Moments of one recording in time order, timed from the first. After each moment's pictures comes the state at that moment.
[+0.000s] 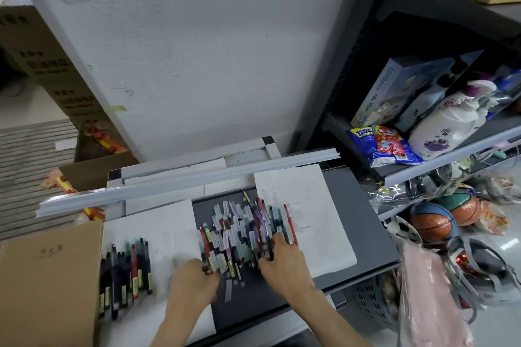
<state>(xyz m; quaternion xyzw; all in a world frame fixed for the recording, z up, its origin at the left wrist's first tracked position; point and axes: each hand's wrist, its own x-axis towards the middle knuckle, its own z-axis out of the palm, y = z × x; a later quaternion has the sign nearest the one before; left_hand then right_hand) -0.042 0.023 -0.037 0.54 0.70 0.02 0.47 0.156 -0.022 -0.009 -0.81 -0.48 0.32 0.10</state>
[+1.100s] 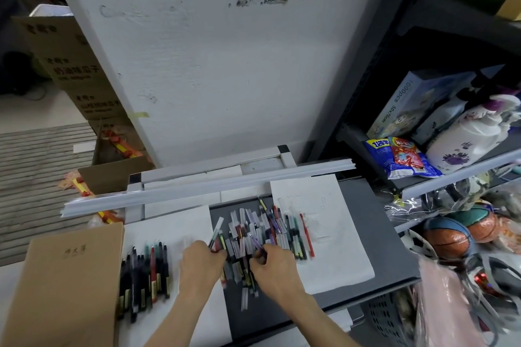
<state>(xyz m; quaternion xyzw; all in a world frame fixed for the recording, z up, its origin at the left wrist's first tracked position) -0.047 0.068 -0.026 0.54 0.74 0.09 0.38 0.111 0.004 -0.014 -0.79 -0.48 0.34 0.18</state>
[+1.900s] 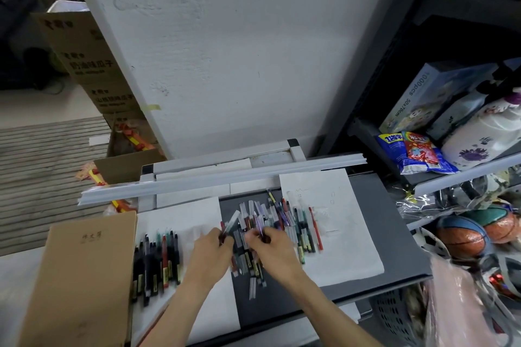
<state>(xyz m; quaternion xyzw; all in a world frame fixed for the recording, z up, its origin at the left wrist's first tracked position) -0.052 0.061 -0.005 0.59 0.67 0.10 0.43 0.100 0.017 0.000 -0.70 -0.37 0.51 0.33</state>
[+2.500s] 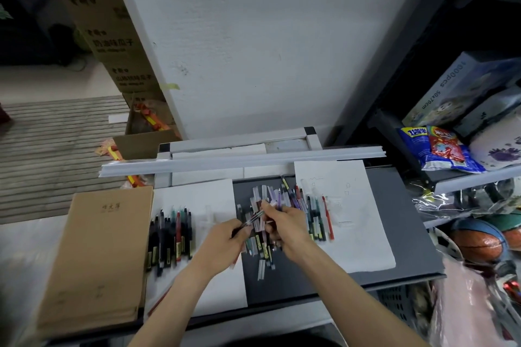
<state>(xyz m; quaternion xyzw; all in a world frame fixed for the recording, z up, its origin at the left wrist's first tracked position) -0.067 0.050 -0.018 0.65 0.58 0.10 0.48 0.103 0.041 -0.001 -0.68 -0.18 0.60 0.38</state>
